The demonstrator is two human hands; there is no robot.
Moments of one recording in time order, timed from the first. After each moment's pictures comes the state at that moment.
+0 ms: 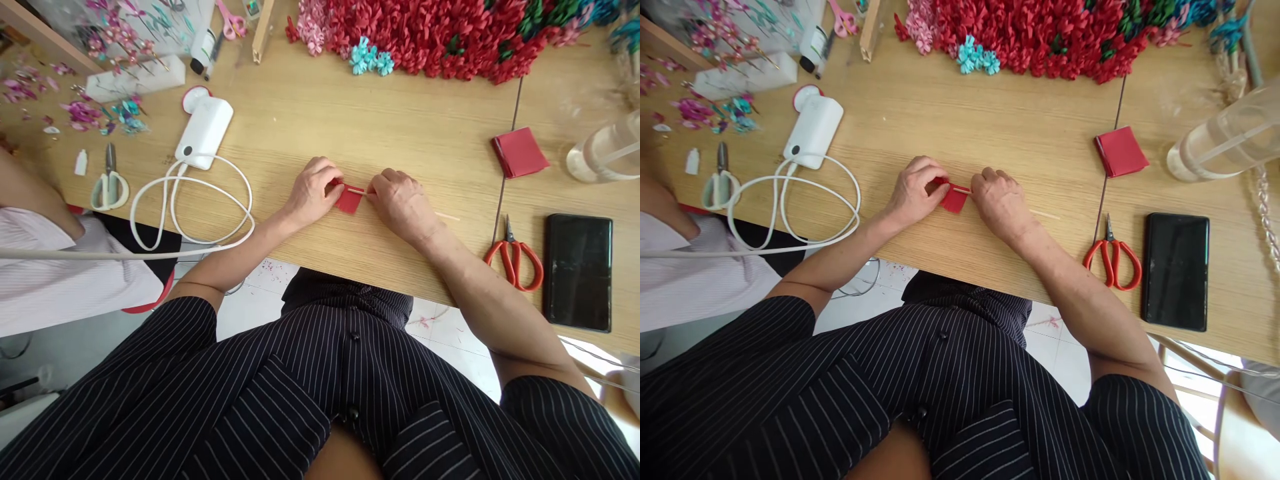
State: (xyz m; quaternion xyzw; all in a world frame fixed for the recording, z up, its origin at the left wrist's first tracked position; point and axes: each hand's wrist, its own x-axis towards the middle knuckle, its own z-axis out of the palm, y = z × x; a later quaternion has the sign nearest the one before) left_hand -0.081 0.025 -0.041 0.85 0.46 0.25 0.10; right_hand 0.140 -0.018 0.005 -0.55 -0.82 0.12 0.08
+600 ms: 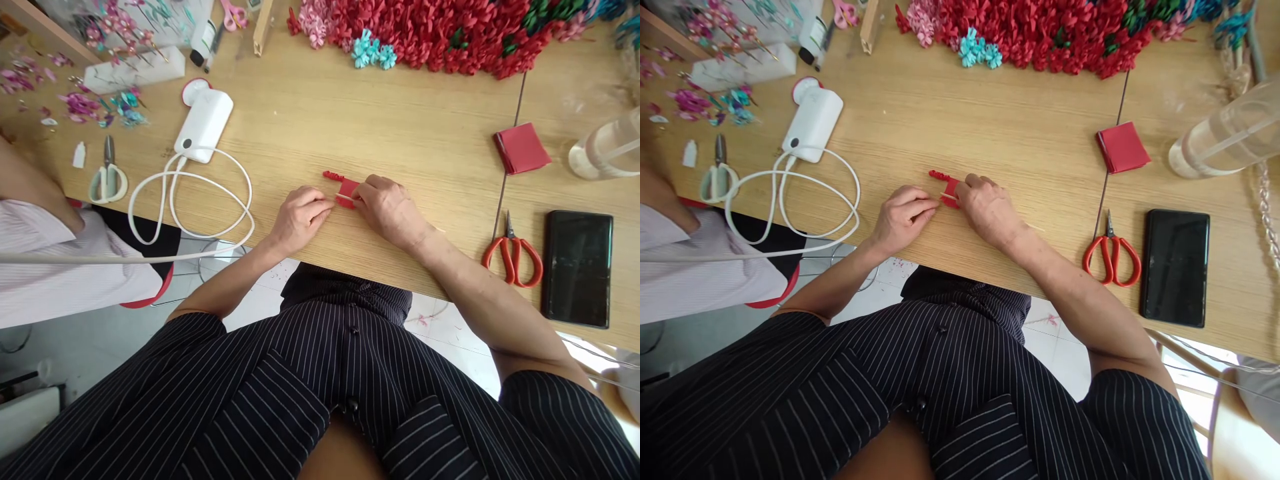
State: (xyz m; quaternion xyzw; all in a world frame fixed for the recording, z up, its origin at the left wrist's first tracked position) left_hand -0.106 -0.042 -0.036 0.86 0.41 0.29 0.05; right_hand 0.125 -0.034 0.012 -0.51 -0.85 0.14 0.07
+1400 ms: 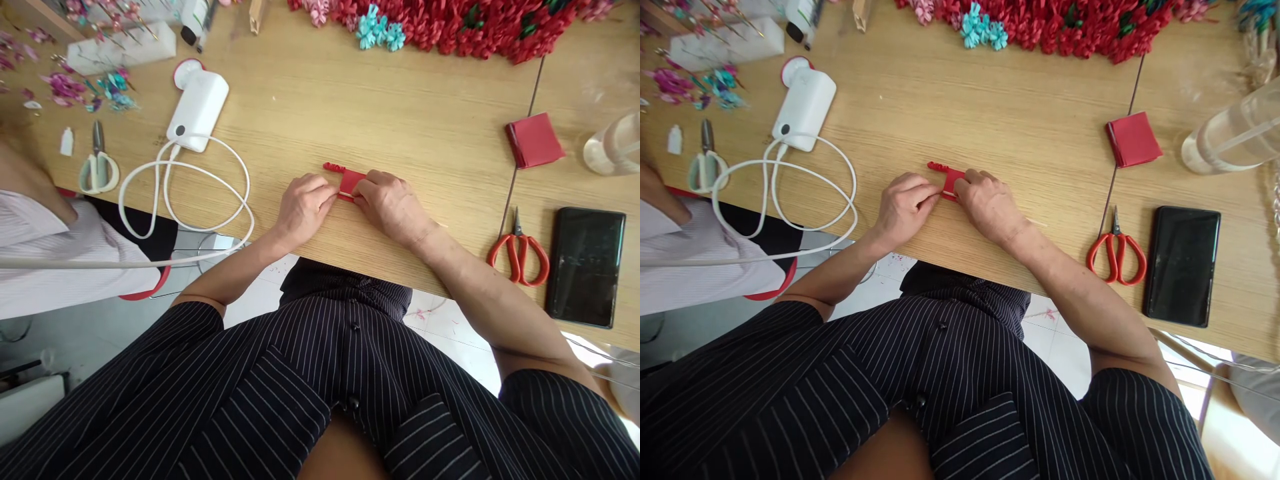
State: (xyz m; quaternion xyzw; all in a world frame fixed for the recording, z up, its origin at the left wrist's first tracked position) left_hand -0.091 -0.036 -0.034 0.84 0.48 0.24 0.04; right_hand 0.122 -0.035 0.012 -0.50 -0.85 0.13 0.04
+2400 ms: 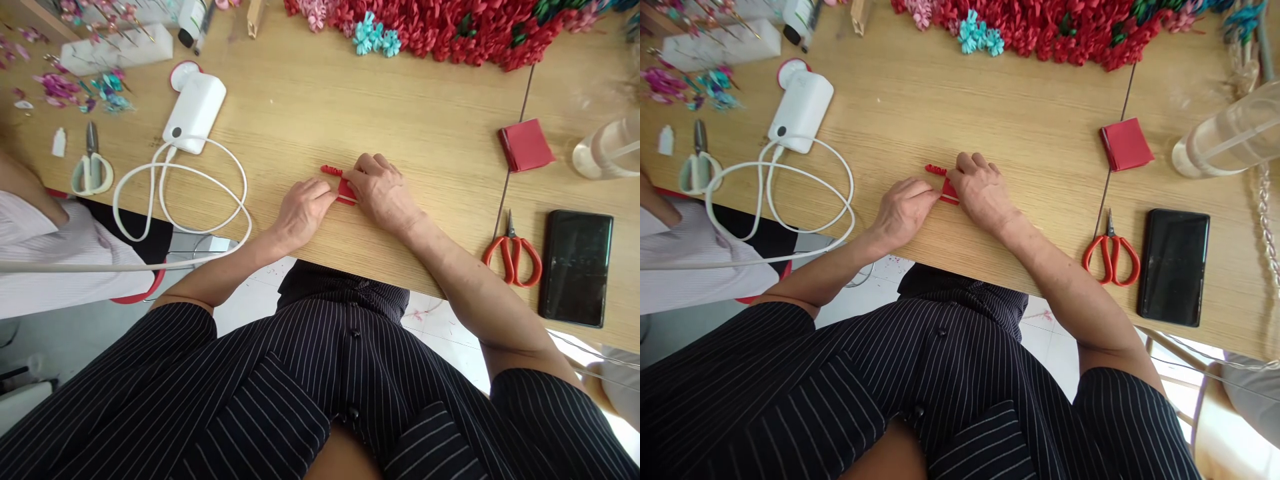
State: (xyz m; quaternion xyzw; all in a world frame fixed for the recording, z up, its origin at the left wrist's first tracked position) left_hand -0.090 -0.035 -0.025 0.87 0.45 0.18 0.05; right_hand 0.116 -0.013 -0.010 -0.50 -0.85 0.11 0.10
